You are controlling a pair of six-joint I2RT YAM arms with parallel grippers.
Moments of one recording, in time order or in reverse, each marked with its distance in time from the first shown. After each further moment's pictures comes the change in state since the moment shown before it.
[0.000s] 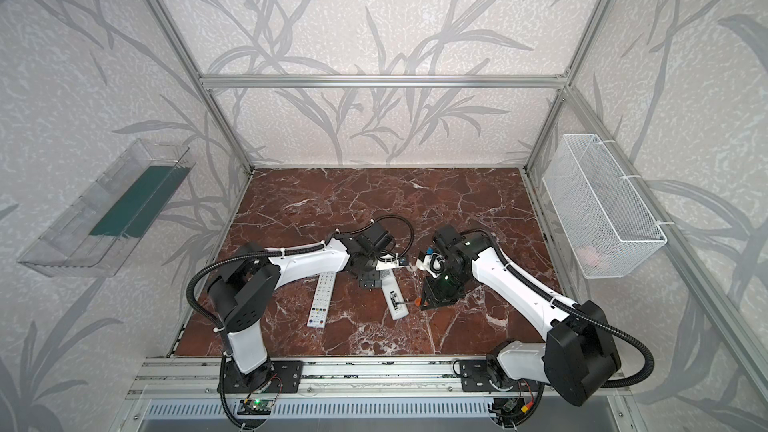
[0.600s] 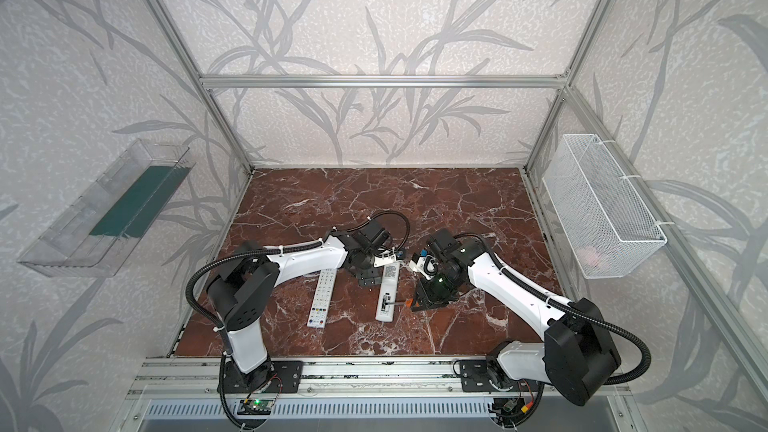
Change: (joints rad) left arm 0.038 -0.005 0.005 -0.040 0.026 -0.134; right arm 0.030 0.001 -0.064 0.168 -0.055 0.061
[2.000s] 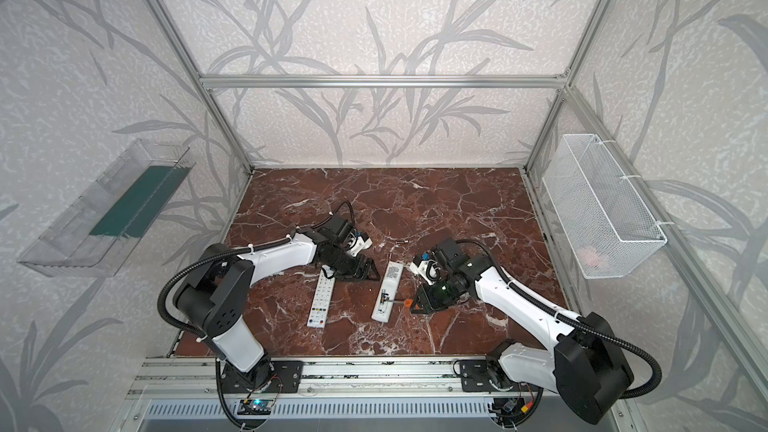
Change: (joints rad) left arm 0.221 -0.140 -0.187 0.029 0.750 -1.017; right arm 0.000 -0.097 -0.129 0.171 0.000 0.002
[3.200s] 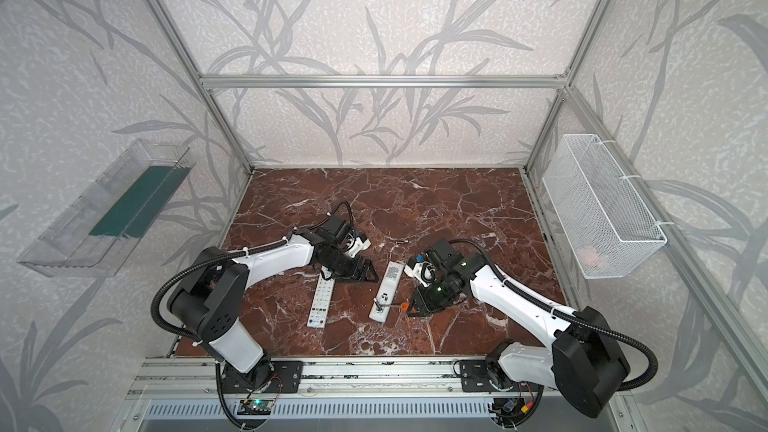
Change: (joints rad) left arm 0.000 -0.030 -0.020 -0.020 -0.004 0.011; right arm 0.062 0.032 0.027 -0.031 -0.008 0.004
